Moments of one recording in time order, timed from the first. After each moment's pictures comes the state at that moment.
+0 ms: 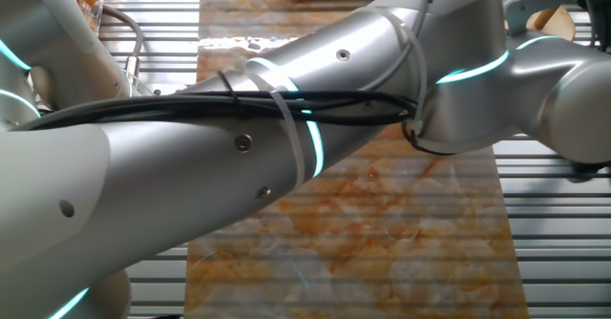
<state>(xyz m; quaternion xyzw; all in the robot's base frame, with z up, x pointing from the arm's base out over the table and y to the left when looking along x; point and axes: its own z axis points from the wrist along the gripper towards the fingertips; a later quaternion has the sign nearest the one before) 0.605 0.119 0.170 -0.76 0.52 0.25 0.30</state>
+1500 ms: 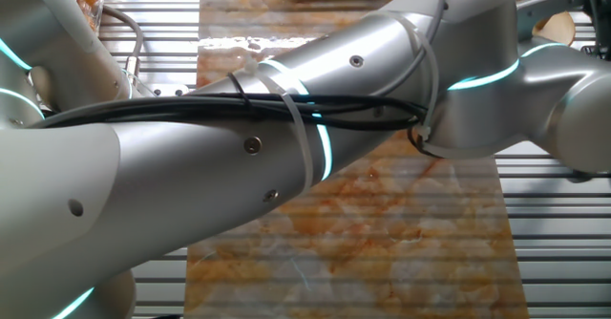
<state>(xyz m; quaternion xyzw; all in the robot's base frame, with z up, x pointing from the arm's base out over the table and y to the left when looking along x) 0.604 0.118 0.169 -0.75 0.52 0.26 0.31</state>
